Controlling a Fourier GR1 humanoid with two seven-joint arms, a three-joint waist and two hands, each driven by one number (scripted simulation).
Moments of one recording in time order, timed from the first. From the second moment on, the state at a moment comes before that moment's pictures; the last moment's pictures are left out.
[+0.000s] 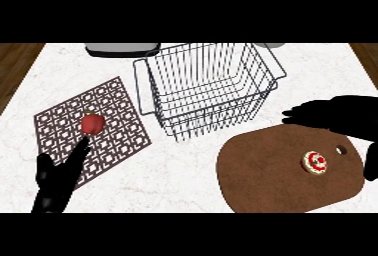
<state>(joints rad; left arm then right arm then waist) 0.12 0.32 -0.10 -1.46 0.18 0.09 0.22 -0.54 -0.96 0.47 -1.57 0.48 0.79 -0.28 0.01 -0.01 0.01</state>
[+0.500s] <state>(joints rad) 0.12 0.29 -0.10 -1.47 0.14 0.10 0.23 -0.49 -0.89 0.48 -1.49 0.60 0.69 -0.36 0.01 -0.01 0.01</state>
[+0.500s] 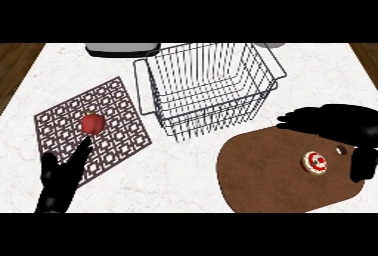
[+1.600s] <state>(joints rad) 0.11 0.26 -0.06 -1.45 0.12 0.05 0.22 -0.45 -0.74 0.54 -1.33 0.87 0.61 -0.42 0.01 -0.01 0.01</state>
